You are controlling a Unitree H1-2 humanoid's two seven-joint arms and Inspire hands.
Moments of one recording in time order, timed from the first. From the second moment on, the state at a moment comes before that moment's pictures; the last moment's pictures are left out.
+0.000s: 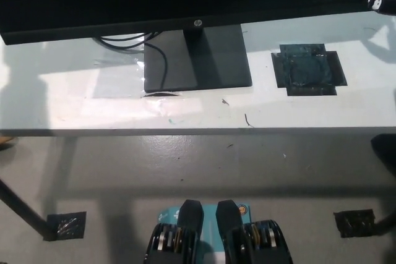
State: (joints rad) left_arm -1.37 0.60 -0.86 1.47 0.84 -0.05 0.24; right_arm -1.24 -0.45 0.74 1.41 -0.47 -0.13 -0.51
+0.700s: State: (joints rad) left_arm -0.64 0.66 -0.27 0.79 0.54 -0.08 0.09; right_arm -0.60 -0.59 0.37 0.65 -0.34 -0.21 -0.38
